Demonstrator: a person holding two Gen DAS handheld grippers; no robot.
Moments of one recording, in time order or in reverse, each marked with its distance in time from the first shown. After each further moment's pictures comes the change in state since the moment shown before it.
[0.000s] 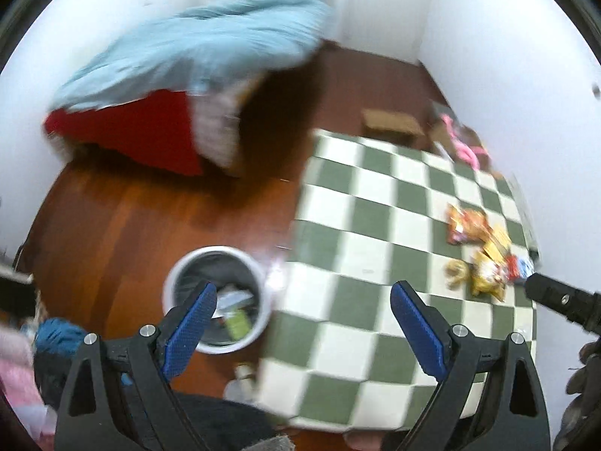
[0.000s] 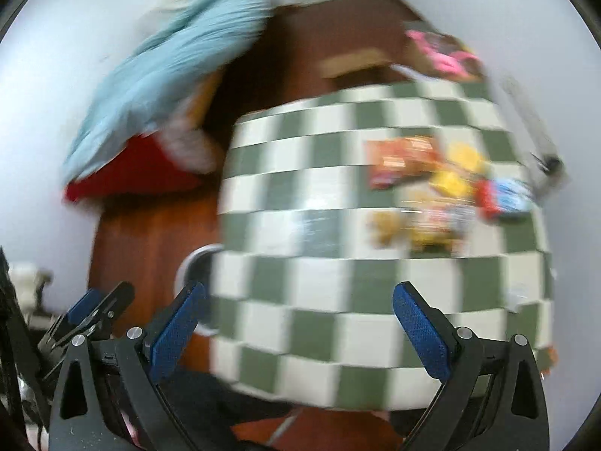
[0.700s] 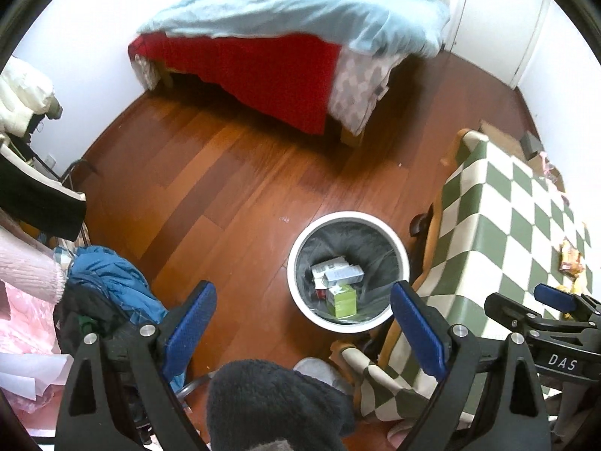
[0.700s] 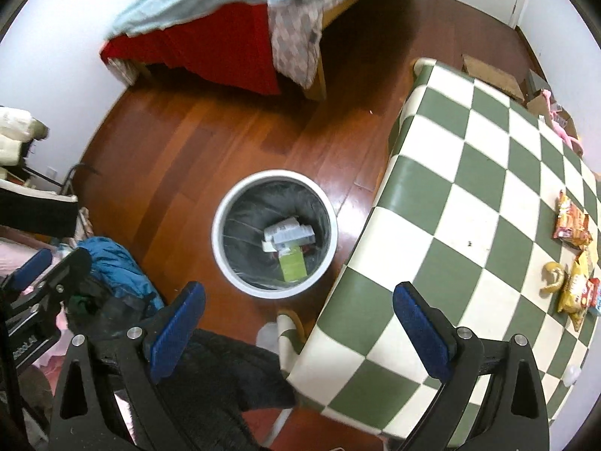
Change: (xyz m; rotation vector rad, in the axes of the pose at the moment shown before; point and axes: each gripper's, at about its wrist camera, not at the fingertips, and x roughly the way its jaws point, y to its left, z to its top) left arm -0.012 0.233 -0.064 -0.296 0.062 0.213; right arm 0.133 0.277 -0.087 -0.524 0.183 0.024
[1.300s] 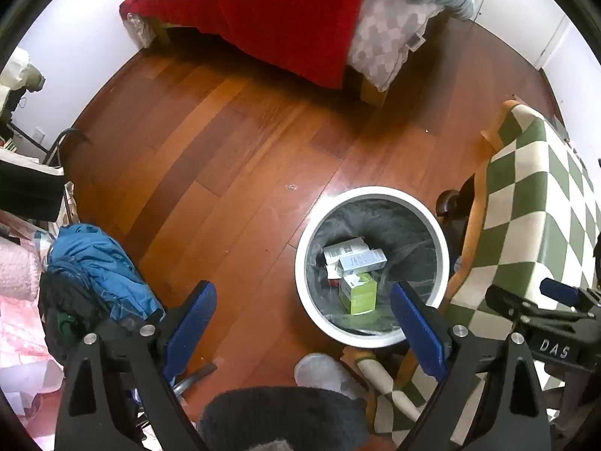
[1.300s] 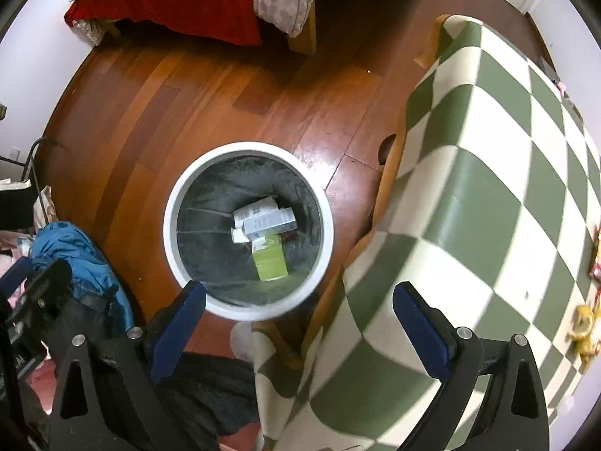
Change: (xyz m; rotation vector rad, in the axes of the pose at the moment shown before) left arm 0.123 0.015 0.016 -0.036 0.177 0.029; right arm 0.147 0.004 0.046 -0.014 0.194 -0.111
